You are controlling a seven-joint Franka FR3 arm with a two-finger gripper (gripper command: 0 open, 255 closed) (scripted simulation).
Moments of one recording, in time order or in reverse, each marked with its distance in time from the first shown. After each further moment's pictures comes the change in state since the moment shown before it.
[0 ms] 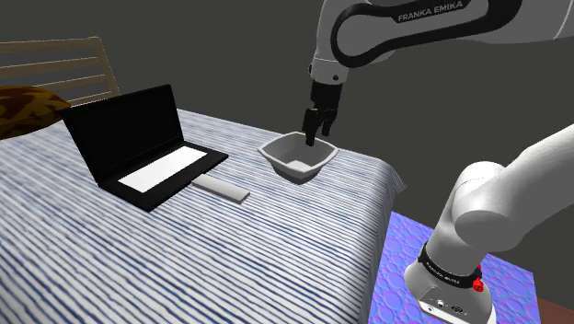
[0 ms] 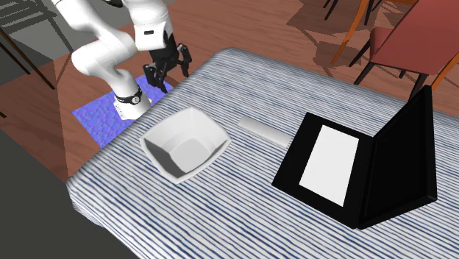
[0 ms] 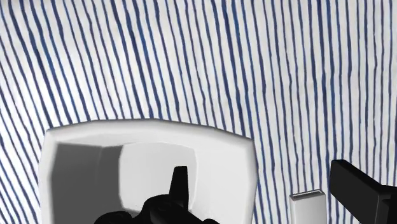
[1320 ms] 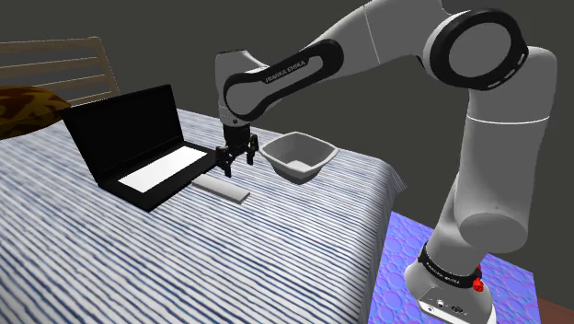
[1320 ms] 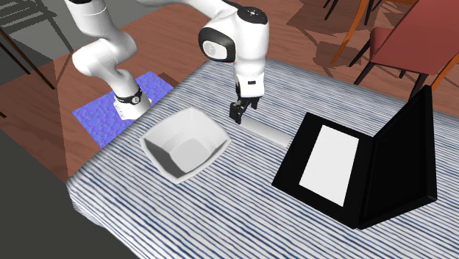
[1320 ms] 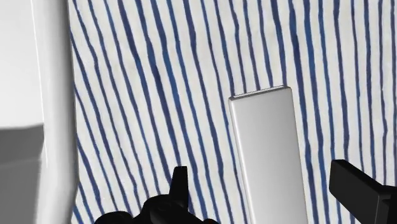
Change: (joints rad) arm 0.085 0.759 0.148 0.525 -0.111 0.206 0.296
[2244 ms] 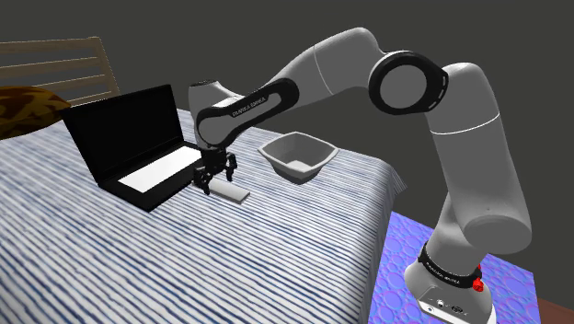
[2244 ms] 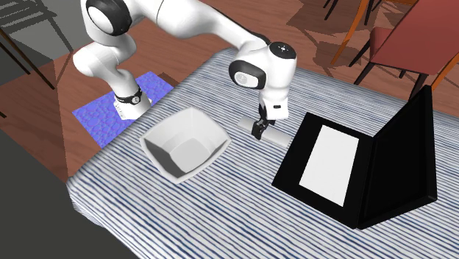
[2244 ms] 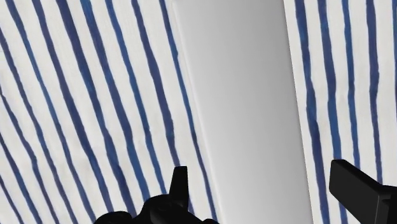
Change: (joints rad) arm 0.065 0.323 -0.012 0.287 -0.069 0.020 0.076
